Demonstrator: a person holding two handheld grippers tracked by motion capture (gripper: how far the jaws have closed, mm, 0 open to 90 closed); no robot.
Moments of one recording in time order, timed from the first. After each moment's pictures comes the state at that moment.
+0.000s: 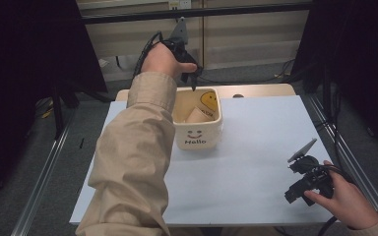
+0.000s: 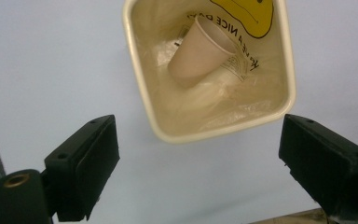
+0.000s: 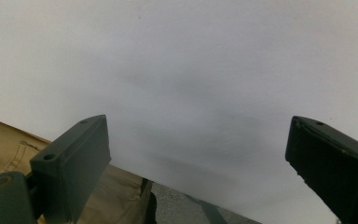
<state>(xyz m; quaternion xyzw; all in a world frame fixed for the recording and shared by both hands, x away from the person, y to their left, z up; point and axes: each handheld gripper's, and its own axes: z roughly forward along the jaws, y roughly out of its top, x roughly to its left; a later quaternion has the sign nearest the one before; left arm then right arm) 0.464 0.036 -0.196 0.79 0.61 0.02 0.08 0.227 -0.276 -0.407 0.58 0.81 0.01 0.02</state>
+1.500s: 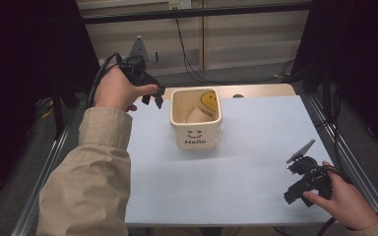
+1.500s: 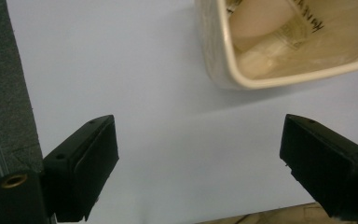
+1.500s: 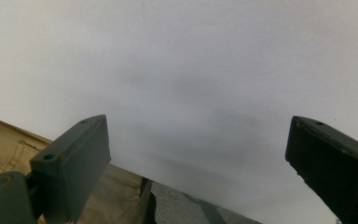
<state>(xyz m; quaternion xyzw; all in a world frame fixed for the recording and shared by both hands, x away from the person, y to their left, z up) 0.414 0.129 -0.219 0.77 0.63 0.03 0.10 0.226 -0.273 -0.408 0.58 0.81 0.01 0.02</state>
